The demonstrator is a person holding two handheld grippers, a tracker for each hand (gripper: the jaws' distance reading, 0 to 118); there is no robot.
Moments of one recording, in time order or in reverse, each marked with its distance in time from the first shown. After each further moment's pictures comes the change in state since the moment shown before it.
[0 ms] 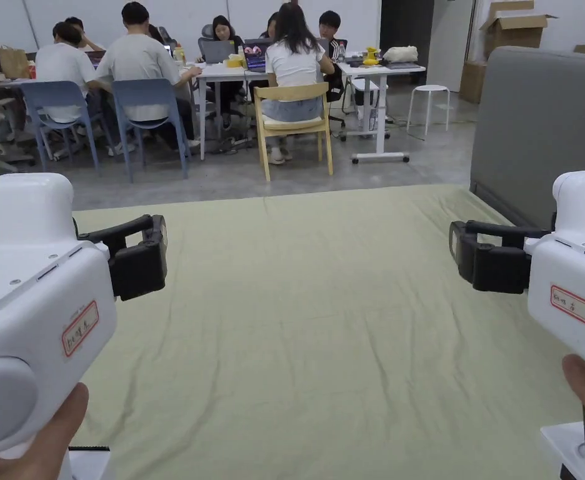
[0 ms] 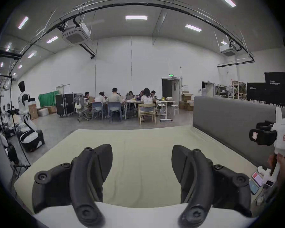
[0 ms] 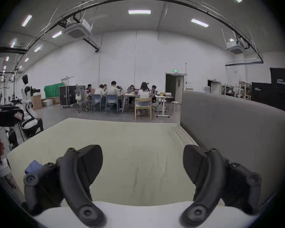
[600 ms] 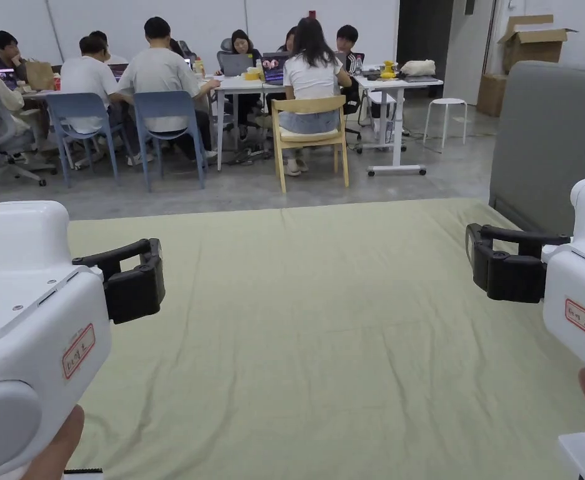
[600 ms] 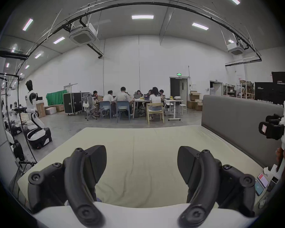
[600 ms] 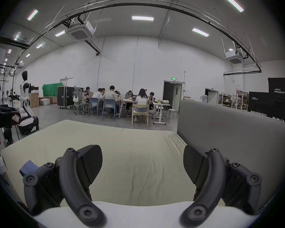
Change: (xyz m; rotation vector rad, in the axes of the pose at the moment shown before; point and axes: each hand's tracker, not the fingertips) left arm -0.018 -0.006 0.001 -0.011 0.082 0.008; right arm -0.013 0.009 0.003 0.068 -0.033 0.044
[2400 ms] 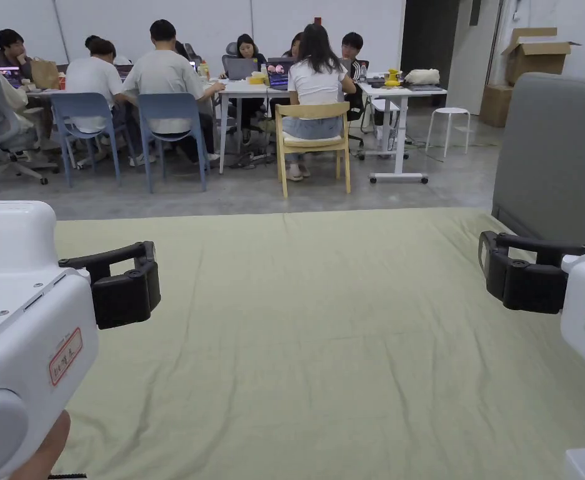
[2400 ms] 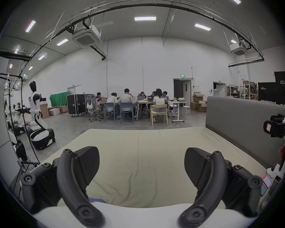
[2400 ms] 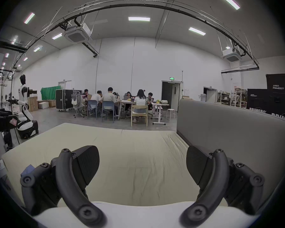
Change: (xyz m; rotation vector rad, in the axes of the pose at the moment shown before) left arm -0.011 0.000 0.000 0.017 0.037 0.000; right arm 0.001 0.002 0.000 0.007 -0.015 -0.032
